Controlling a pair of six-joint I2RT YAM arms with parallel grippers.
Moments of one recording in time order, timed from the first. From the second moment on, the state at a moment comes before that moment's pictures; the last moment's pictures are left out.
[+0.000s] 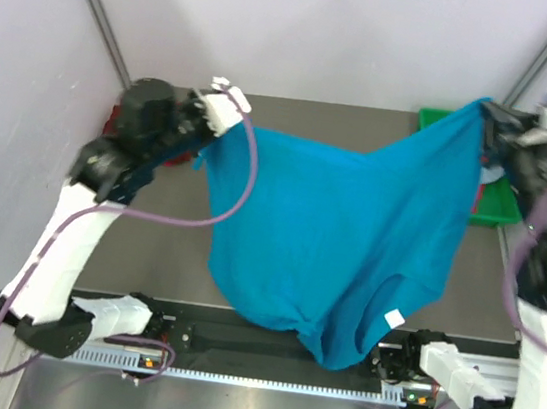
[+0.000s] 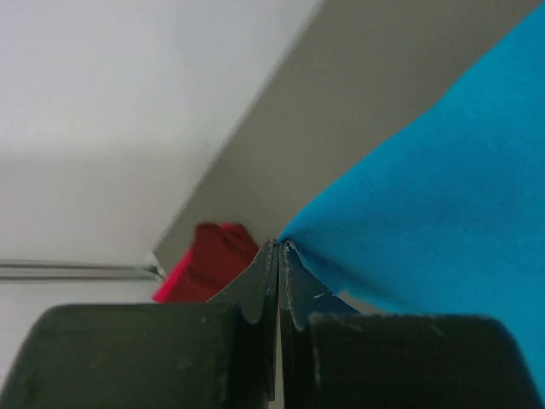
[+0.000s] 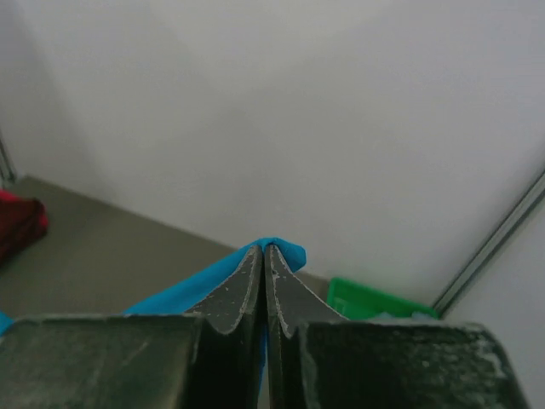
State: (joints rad) left arm -0.46 1.17 1.69 -0.79 0.06 0.62; right arm 0.14 0.92 1.65 -0.43 -0.18 -0.15
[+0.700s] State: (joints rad) left arm -0.21 2.22 1.97 -0.54 0.01 0.69; right arm 0.13 2.23 2.11 -0.34 -0.18 -0.24
